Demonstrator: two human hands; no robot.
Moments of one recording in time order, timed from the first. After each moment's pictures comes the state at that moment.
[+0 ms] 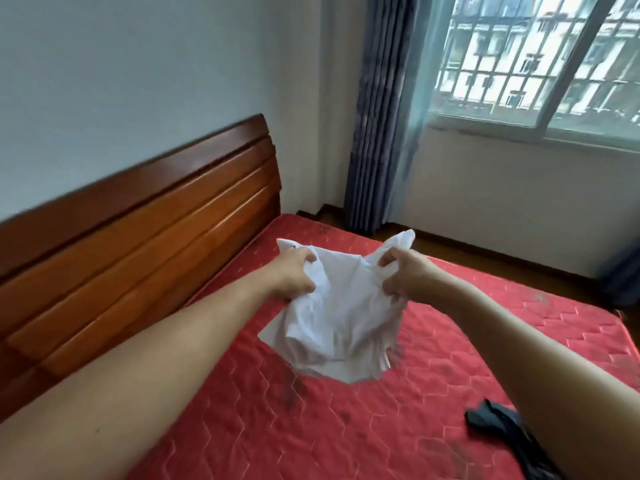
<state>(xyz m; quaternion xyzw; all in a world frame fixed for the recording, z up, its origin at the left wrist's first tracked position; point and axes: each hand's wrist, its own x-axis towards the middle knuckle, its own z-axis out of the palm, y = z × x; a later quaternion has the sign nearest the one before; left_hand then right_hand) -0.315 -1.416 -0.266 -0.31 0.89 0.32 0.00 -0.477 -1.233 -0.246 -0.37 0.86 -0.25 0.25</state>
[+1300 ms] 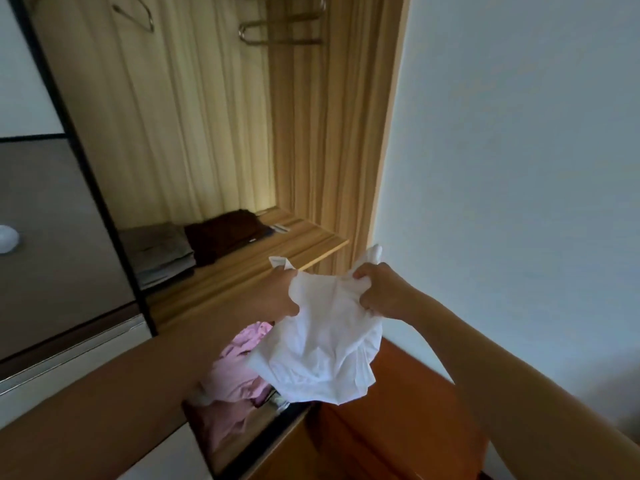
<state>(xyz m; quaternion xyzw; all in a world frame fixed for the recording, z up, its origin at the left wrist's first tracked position) 0.720 -1.109 -0.197 -0.91 0.30 0.14 -0.23 0.609 -1.315 -0.172 -0.93 0.18 0.00 0.33</state>
